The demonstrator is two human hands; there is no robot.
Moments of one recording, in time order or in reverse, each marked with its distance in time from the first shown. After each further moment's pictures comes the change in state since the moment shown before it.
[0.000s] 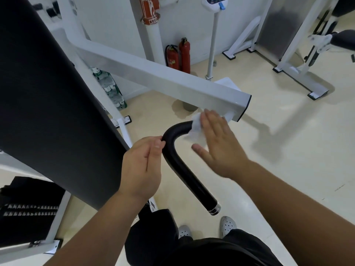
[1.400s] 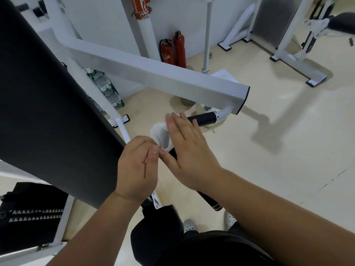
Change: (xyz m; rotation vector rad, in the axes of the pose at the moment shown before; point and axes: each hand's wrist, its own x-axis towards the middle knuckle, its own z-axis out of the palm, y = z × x) left_hand 0.006 -0.019 -0.009 0.256 -0.025 0.275; right_hand 0.003 -0.086 -0.001 0.225 0.090 0.015
